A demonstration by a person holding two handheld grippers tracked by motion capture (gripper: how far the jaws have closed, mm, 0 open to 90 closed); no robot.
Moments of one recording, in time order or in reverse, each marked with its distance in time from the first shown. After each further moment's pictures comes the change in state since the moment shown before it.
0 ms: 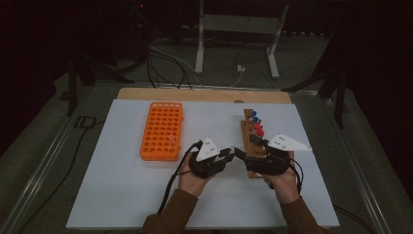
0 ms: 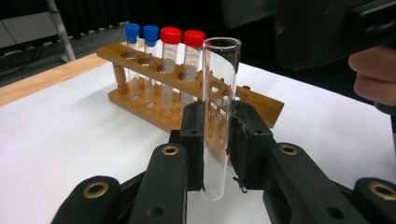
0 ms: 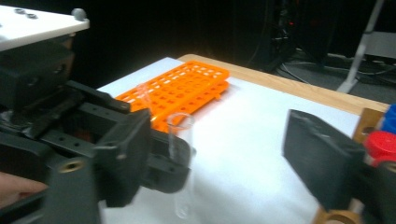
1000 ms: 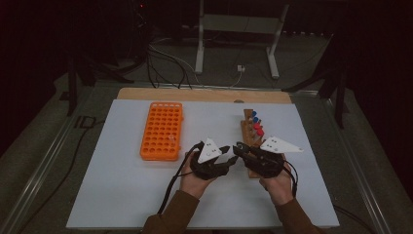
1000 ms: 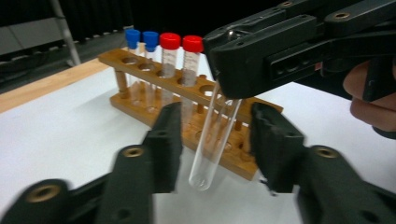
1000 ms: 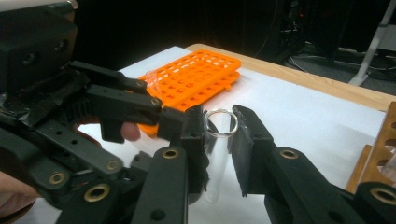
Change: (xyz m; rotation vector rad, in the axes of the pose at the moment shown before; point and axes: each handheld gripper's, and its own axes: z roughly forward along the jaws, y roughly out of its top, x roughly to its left) left arm -0.006 0.002 0.003 -0.010 0.002 0.014; right arm 0.010 -0.006 0.010 0.038 0.024 -0.020
